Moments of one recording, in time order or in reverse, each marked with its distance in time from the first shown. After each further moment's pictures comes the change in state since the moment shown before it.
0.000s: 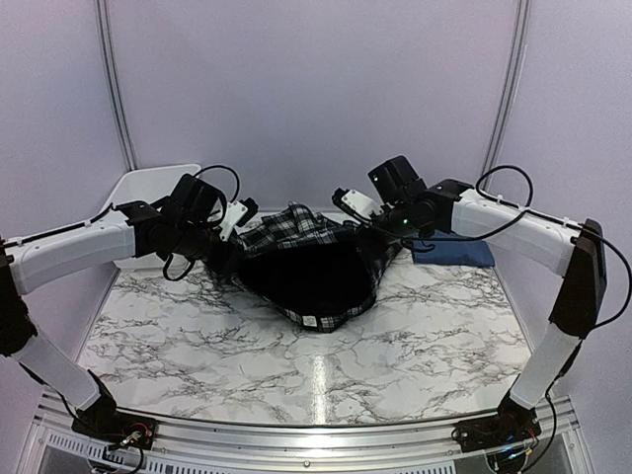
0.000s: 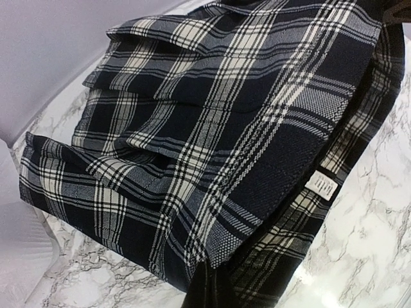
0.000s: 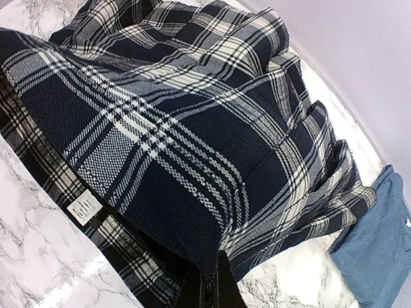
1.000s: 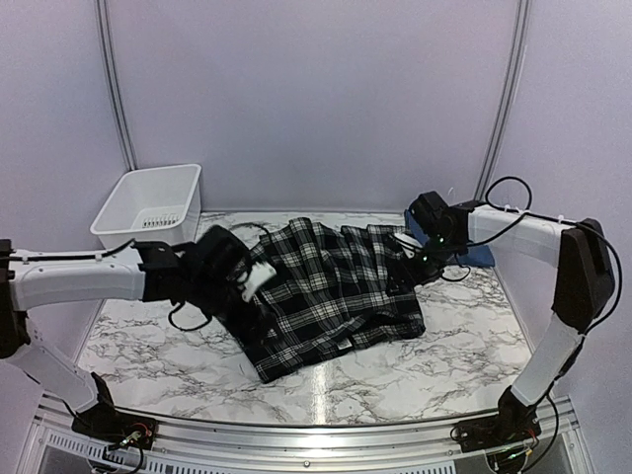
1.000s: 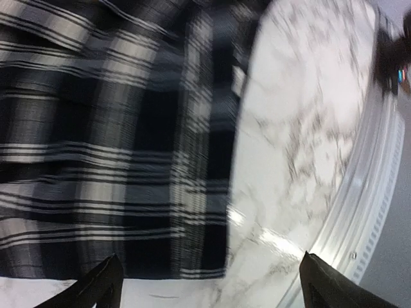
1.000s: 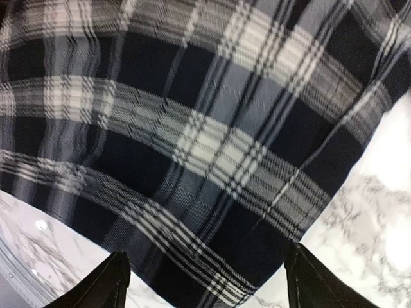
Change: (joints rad) left arm -0.317 0.007 -0.172 -0.015 0.221 -0.163; right arm -0.260 -0.013 -0.276 -0.179 -0.239 0.133
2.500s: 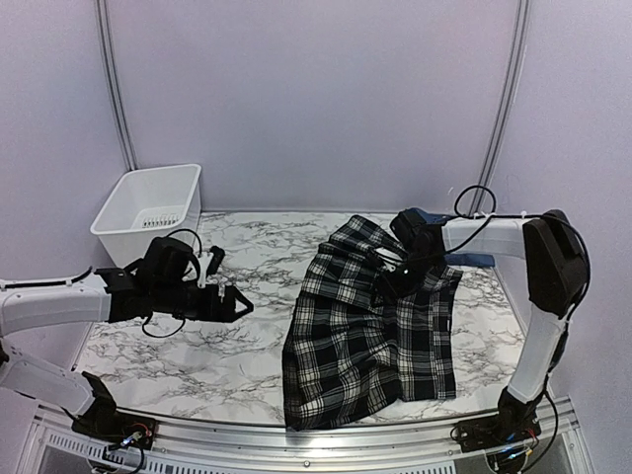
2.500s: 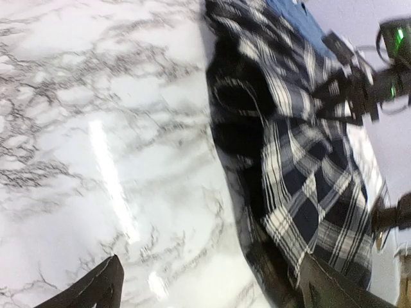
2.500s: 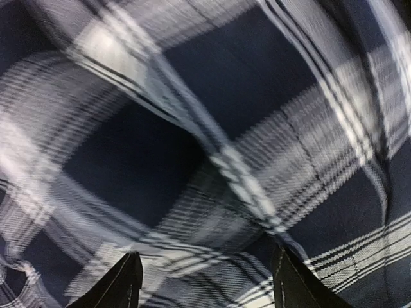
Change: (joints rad) left arm 0.241 -0.258 -0.330 0.310 0.013 -0.423; right arm 0.030 0.169 0.018 0.165 -0.065 0.002
